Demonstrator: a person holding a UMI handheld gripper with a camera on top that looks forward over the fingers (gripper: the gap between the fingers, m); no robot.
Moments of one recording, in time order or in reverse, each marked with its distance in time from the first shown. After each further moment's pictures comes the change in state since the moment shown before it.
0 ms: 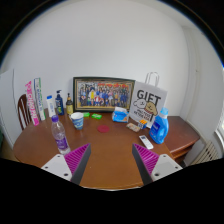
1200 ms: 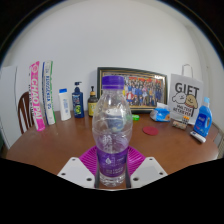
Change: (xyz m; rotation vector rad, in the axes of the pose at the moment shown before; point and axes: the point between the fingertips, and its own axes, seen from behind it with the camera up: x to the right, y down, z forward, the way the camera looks) arm -0.255 0.048 0.210 0.136 -0.070 0.047
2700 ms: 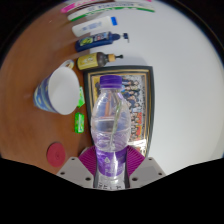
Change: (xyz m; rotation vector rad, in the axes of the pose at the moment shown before) arm 0.166 -0.173 0.198 -0.030 0.210 -1.485
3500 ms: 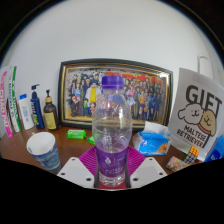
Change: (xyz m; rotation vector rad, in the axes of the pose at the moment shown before) arm -0.087 0.027 0.034 0.065 -0.276 1.408
